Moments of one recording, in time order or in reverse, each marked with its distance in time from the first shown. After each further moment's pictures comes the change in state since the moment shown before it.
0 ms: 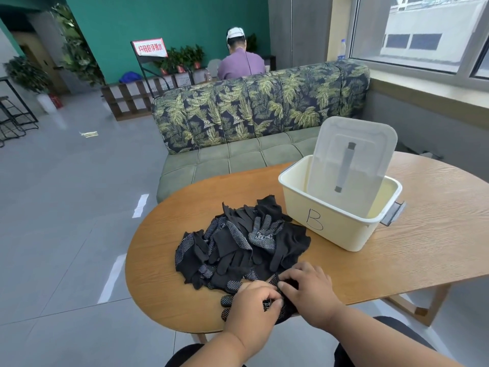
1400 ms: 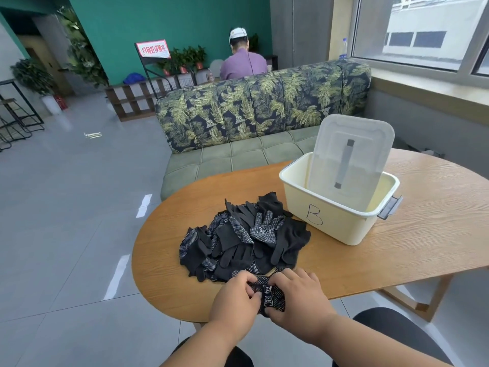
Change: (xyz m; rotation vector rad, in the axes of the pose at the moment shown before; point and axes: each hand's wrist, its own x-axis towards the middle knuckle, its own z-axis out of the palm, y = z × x) left_hand -0.015 0.002 -0.036 0.035 0.001 -0.323; right_hand -0.034 -0.019 0.018 -0.301 0.054 -0.271
